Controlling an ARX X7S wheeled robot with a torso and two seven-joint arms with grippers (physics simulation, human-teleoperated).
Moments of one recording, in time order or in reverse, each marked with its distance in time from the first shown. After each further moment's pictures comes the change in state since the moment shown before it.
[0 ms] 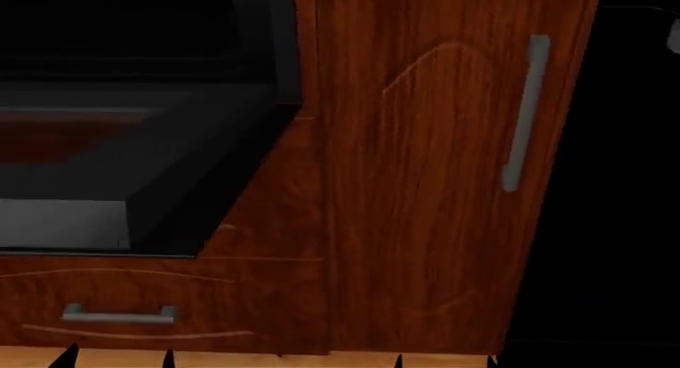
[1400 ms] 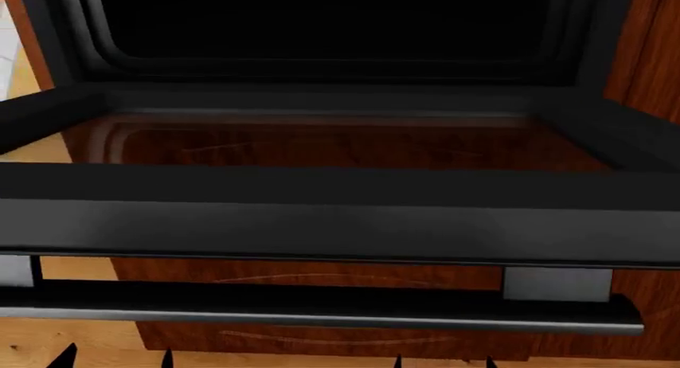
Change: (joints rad) left arm -0.007 -0.026 0.033 -0.006 -0.019 0.012 -0.035; right arm 0.004 0.024 -0.031 0.003 0.033 -0.016 0.024
